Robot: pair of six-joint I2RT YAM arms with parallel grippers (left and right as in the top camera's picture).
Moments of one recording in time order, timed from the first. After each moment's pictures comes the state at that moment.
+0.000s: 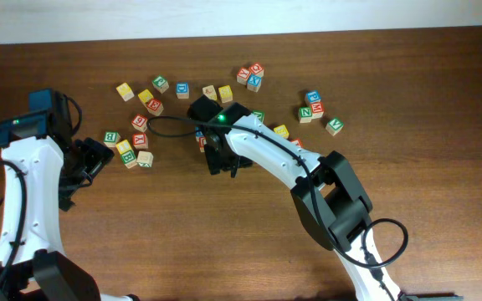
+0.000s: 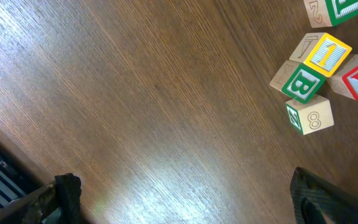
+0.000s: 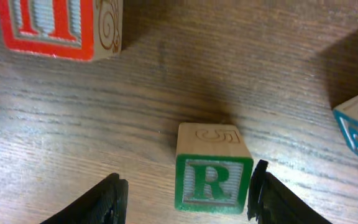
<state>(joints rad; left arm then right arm) 0.25 1.62 1.41 -1.31 -0.12 -0.73 0.71 2.30 1.88 -1.04 0.00 0.50</state>
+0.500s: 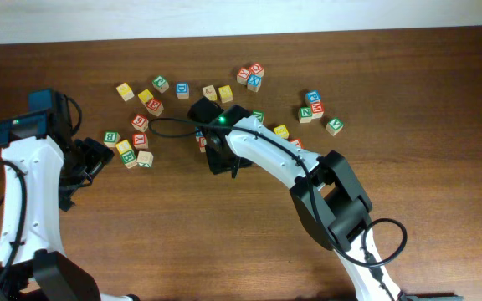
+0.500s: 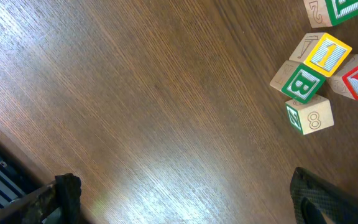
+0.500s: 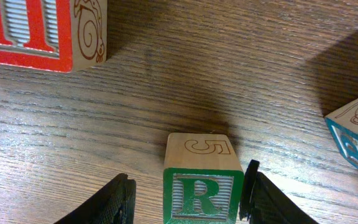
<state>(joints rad) 0.25 1.62 1.41 -1.31 -0.12 -0.73 0.71 2.30 1.85 -1.02 0.03 0.50</state>
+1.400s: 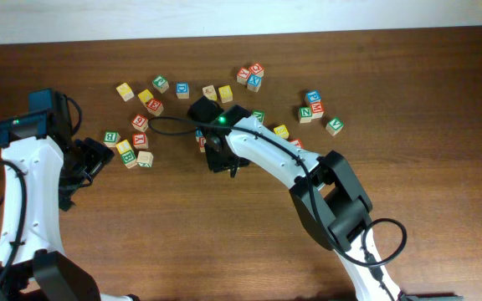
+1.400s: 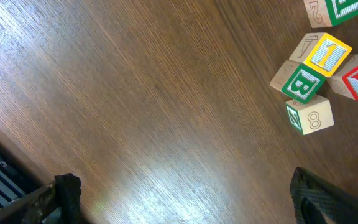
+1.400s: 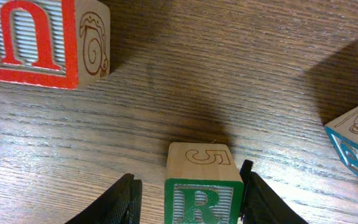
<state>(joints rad) 0.25 1.62 1.41 -1.31 -0.12 -0.73 0.71 2.30 1.85 -0.99 0.04 0.52</state>
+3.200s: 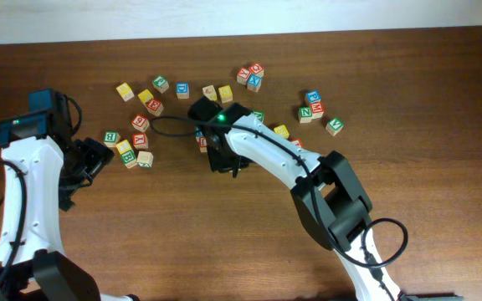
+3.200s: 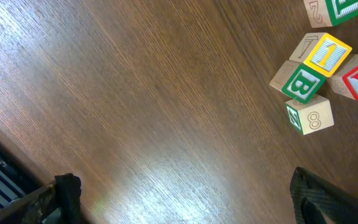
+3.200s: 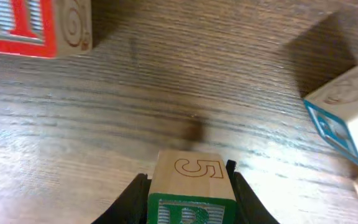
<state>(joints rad) 0.25 1.62 1.41 -1.31 -0.12 -0.73 0.71 2.30 1.90 -1.11 0.05 0.52</state>
